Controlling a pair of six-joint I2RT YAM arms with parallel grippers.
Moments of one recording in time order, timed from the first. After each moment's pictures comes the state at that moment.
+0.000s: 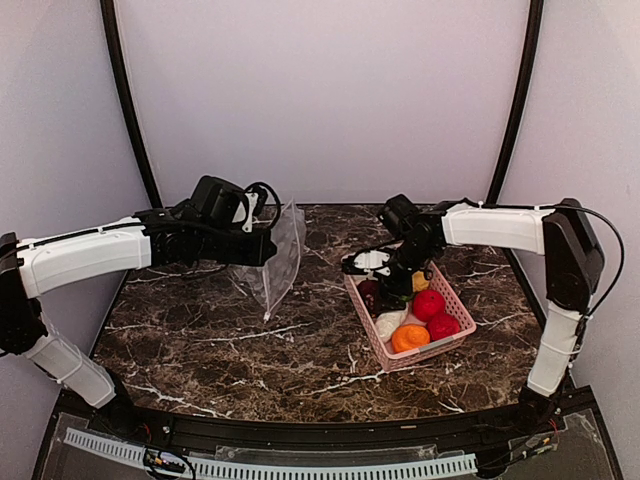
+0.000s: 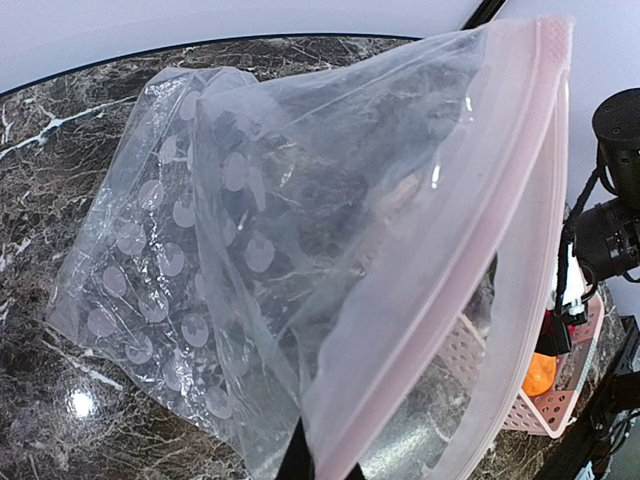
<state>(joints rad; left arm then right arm) -0.75 1.46 1.17 -0.38 -0.05 -0.45 0.66 1.85 1.38 -0.74 -0.22 -0.81</state>
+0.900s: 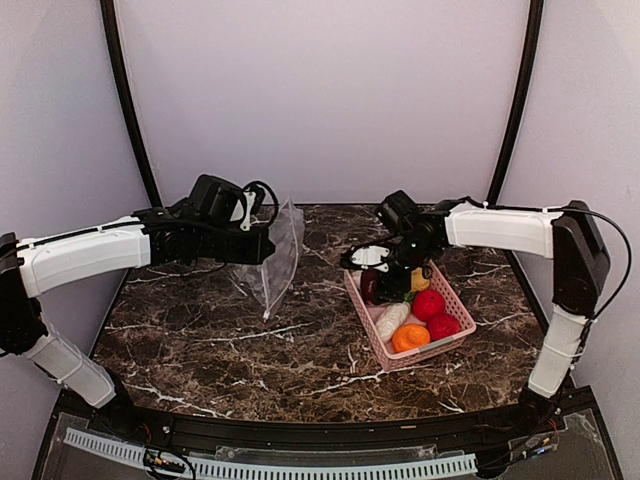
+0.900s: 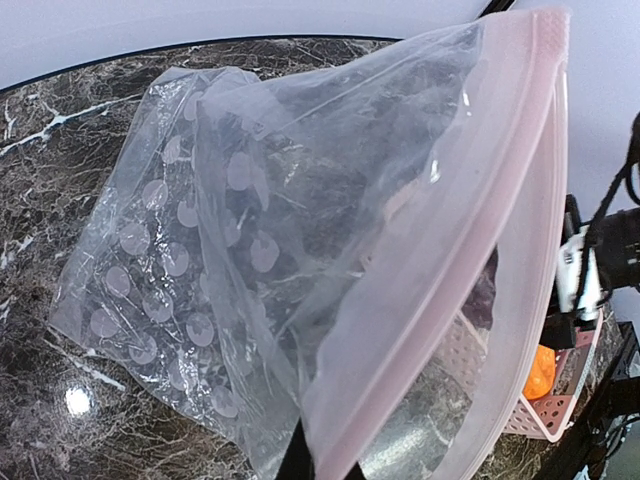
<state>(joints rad) -0.74 1.46 1.17 -0.38 -0.04 -0.45 0.70 1.83 1.37 -0.70 -0.10 -0.77</state>
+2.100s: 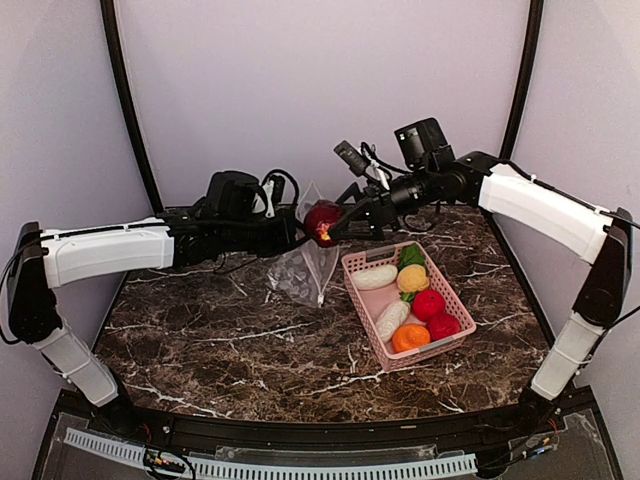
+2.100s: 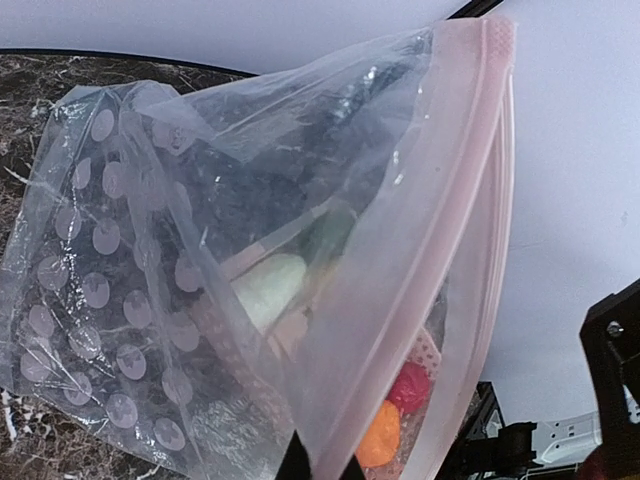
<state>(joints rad) -0.79 1.57 1.22 -0.09 0.12 -0.74 0.70 1.67 1.63 -0.58 -1.01 -0.21</state>
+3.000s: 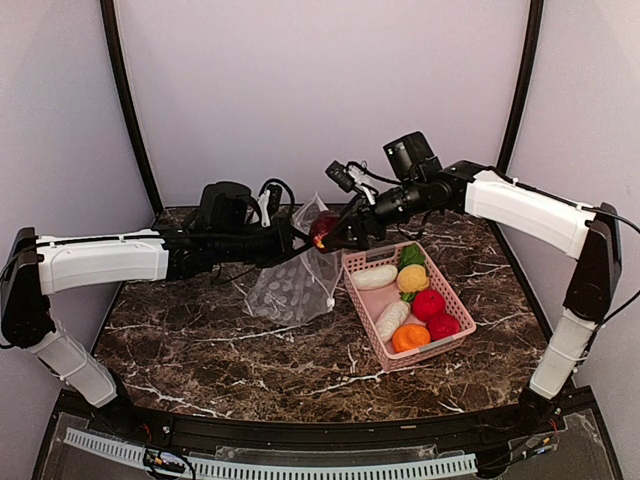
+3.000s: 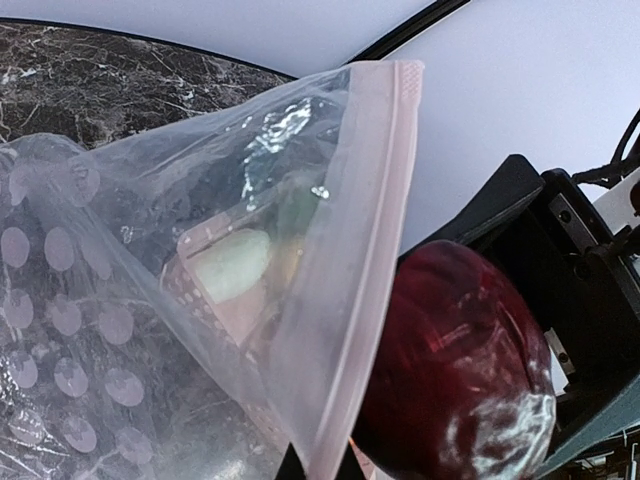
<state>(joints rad) -0.80 1.52 1.10 0.03 0.20 -0.82 0.70 1.74 1.61 -0.56 -0.71 -0.21</state>
